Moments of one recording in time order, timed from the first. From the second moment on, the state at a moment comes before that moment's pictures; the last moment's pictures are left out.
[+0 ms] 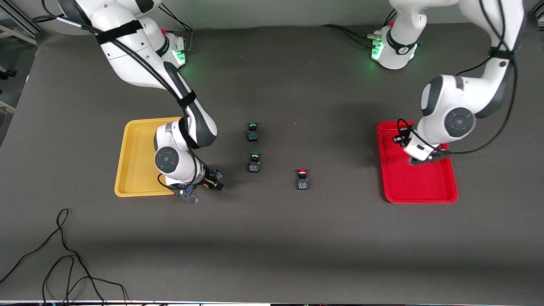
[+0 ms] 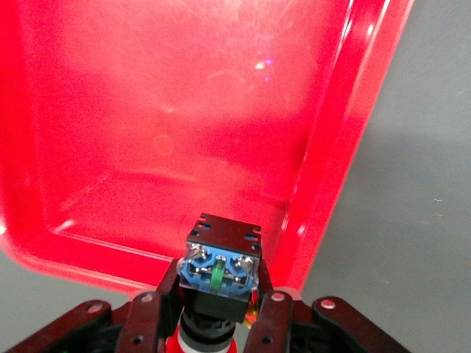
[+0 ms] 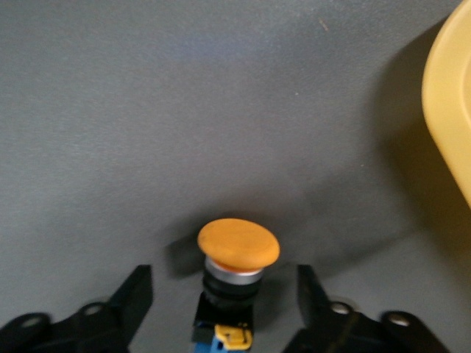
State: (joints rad) left arm 0.04 0.18 -0.18 -2.31 0.06 2.22 -0.39; right arm 0.49 0.65 -0.11 -1.81 0.24 2.39 0.81
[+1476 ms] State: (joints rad) left arm -0.16 0.47 -0.24 -1.46 -0.06 1.59 -0.47; right arm 0.51 0.65 -0.23 -1.77 0.53 2.23 0.47
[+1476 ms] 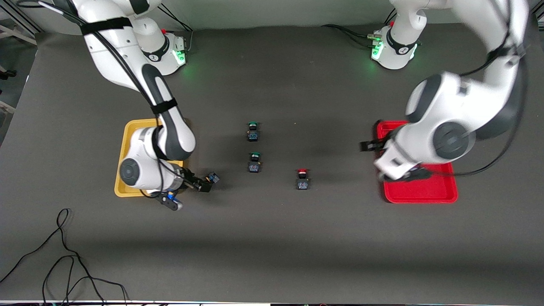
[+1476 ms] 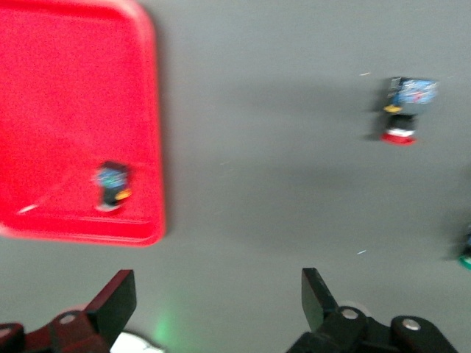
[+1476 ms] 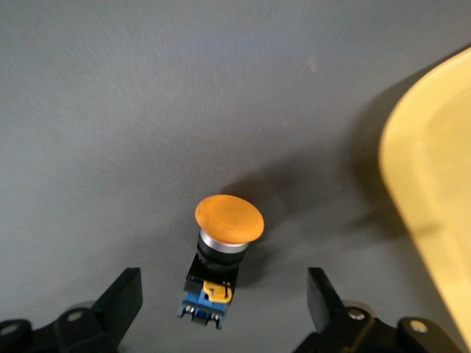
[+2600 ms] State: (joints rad) left arm -0.36 0.91 -0.24 -1.31 0.02 2.15 -0.63; right arm 0.49 0.52 -0.40 -1.77 0.53 2.04 0.38
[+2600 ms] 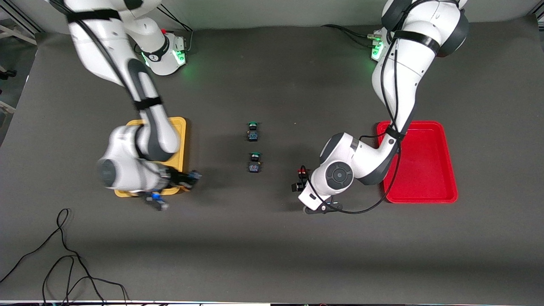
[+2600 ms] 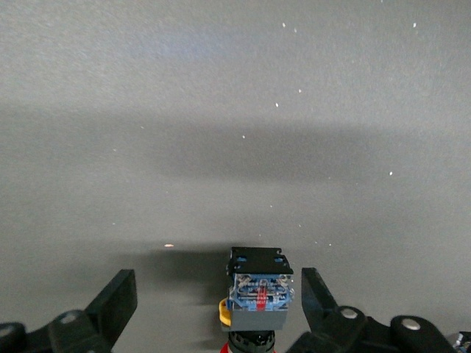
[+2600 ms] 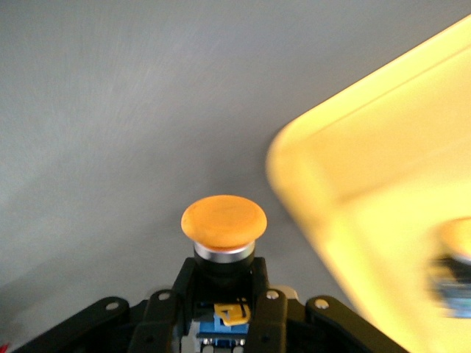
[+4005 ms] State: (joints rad) left arm -0.39 0.86 -0.24 -1.28 0.10 2.04 -0.63; right arm 0.49 0.31 -0.48 -1.96 0.44 2.22 0.12
